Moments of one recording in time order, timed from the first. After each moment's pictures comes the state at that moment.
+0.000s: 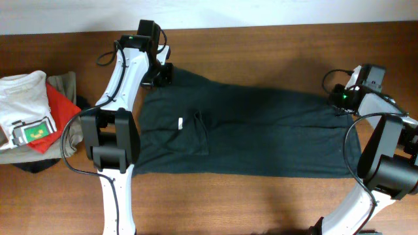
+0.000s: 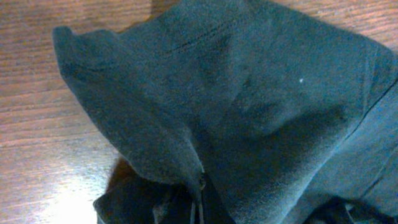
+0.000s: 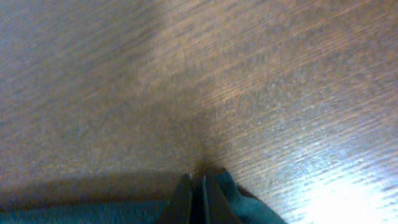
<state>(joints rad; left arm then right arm) -0.15 2.39 2.17 -1.15 0.09 -0.03 -0.39 2.04 1.29 -0.30 -0.12 0.12</state>
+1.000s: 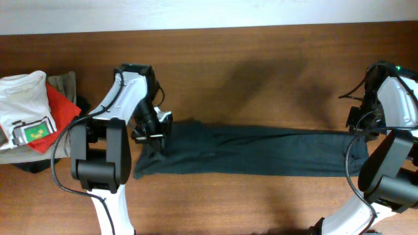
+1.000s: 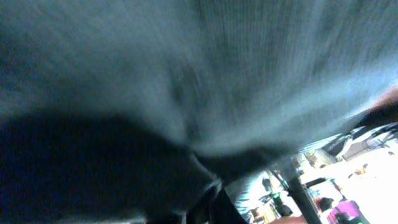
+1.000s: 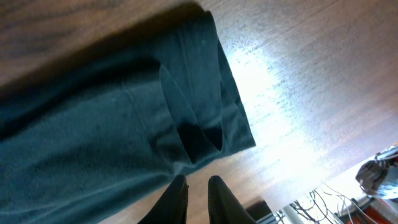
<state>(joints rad) -0.16 2.15 1.63 -1.61 0.28 0.07 -0.39 1.93 1.54 -1.33 0.29 0.13</state>
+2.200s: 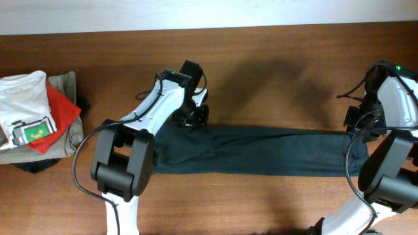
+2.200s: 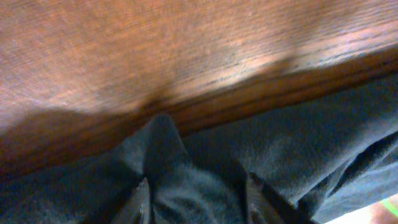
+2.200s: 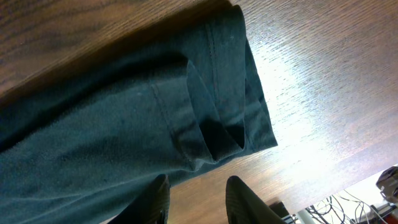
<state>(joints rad) -0.41 2.13 1.63 -1.04 0.25 -0.16 -0.39 1.93 1.54 -1.33 0.22 0.13</state>
